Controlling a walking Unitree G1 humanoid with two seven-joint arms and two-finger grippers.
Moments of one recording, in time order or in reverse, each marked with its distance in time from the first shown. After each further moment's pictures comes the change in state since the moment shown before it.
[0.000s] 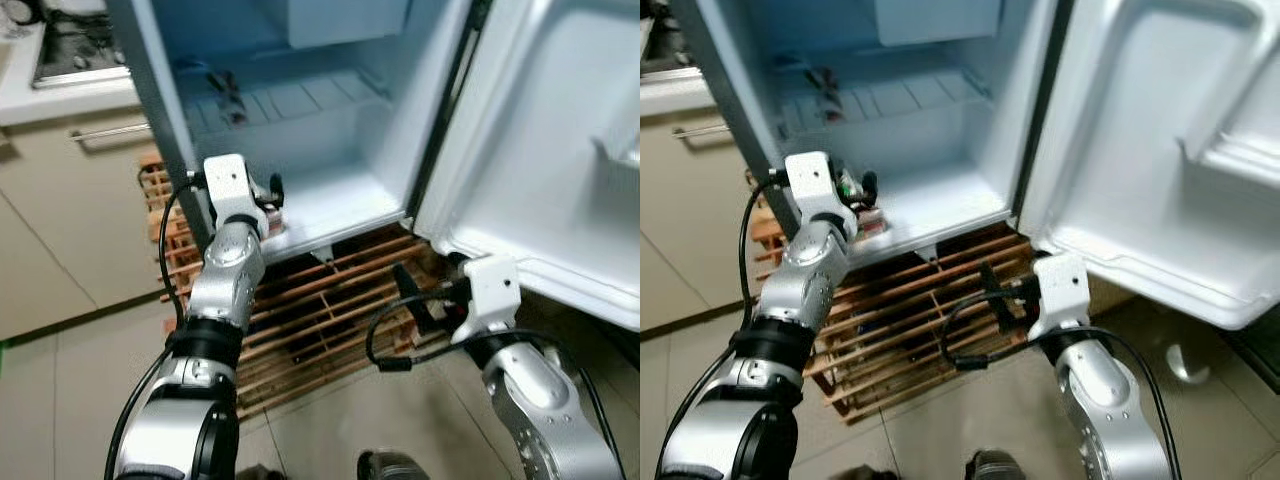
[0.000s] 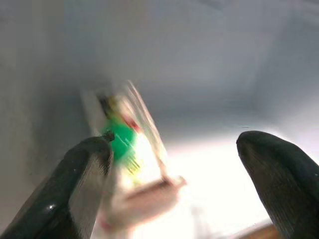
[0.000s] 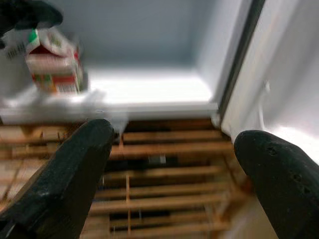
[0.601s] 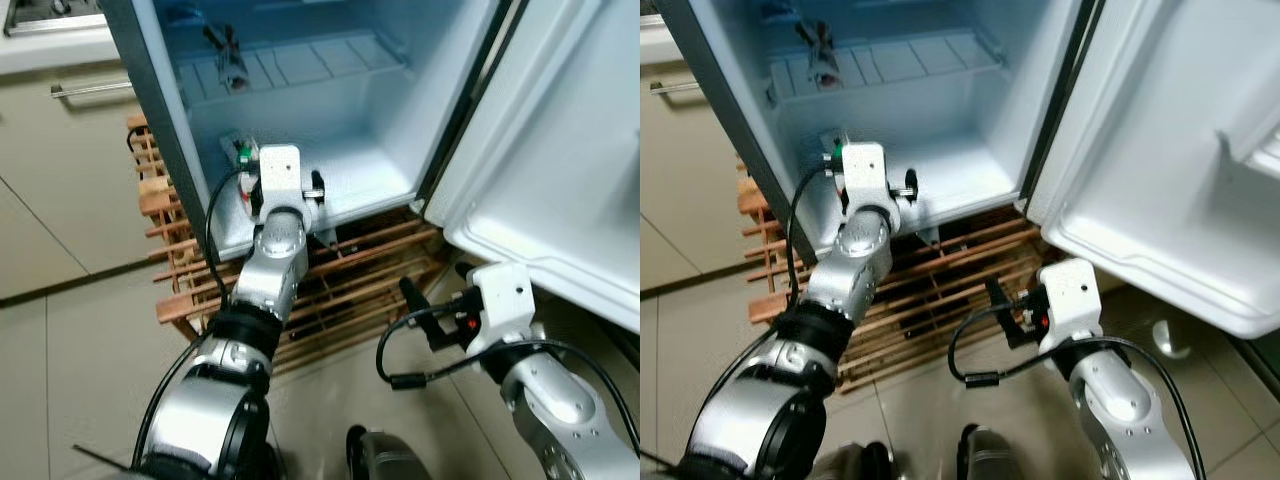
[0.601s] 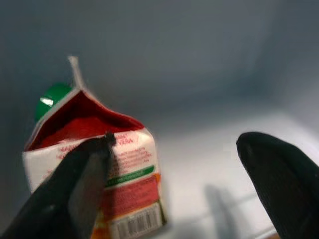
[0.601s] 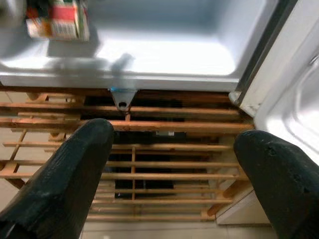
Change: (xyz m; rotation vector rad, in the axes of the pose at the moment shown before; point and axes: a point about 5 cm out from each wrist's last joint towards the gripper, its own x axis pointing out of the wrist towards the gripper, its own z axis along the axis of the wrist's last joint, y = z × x) left arm -0.005 -0.045 0.013 0.156 -0.067 -0.040; right arm -0.017 -0.002 0.006 -0.024 0.067 0.014
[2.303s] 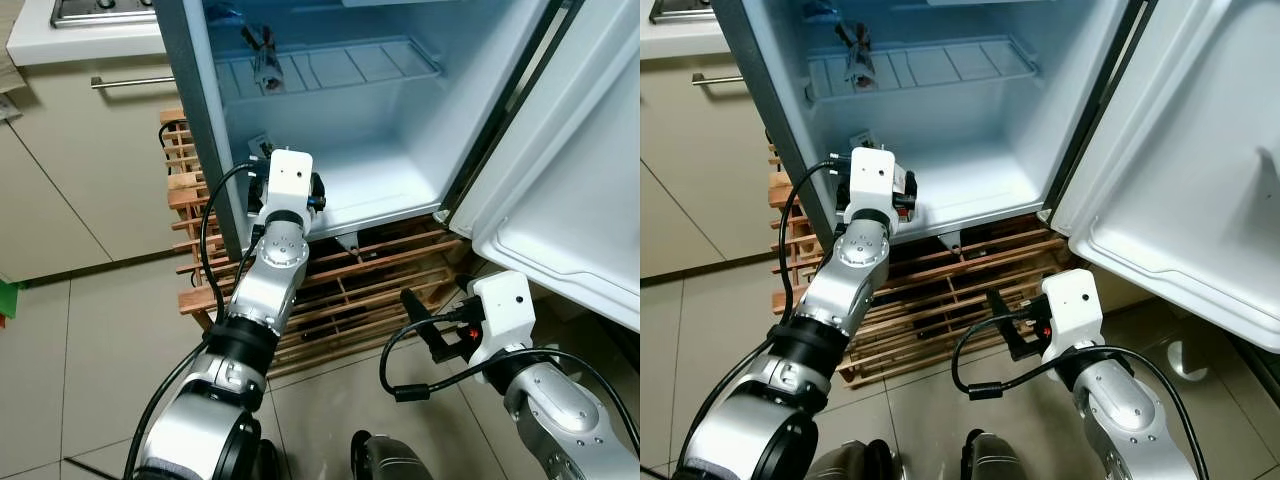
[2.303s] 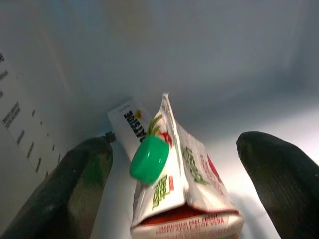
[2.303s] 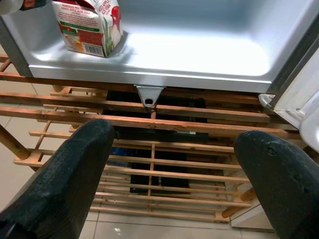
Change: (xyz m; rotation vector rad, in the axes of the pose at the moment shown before) left arm 0.000 -0.004 -0.004 0.194 -0.063 0.011; right arm -0.002 -0.001 -0.005 0.018 0.020 0.025
